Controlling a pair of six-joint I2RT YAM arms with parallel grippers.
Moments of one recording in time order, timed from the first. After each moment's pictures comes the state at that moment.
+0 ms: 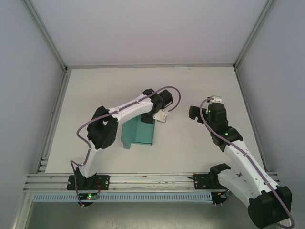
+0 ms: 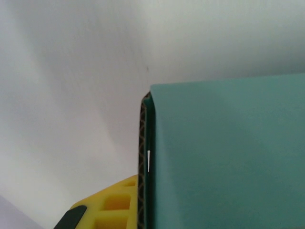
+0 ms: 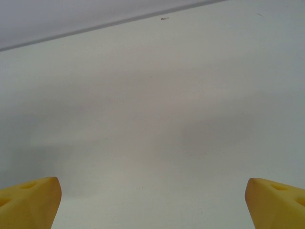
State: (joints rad) left arm -0.77 2.15 1.83 -1.21 -0.29 0.86; right arm 0.27 0.86 0.63 -0.34 0.16 0.37
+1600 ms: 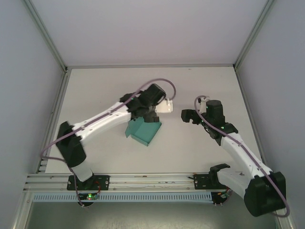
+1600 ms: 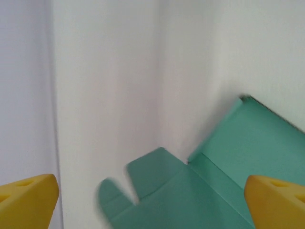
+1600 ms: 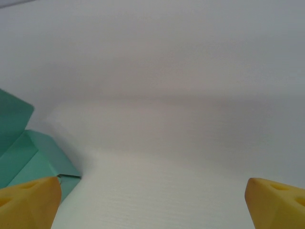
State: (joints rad) left arm -0.82 1.66 1.55 -0.76 -0.19 0.74; right arm 0.25 1.03 0.65 -0.28 -0.16 0.27
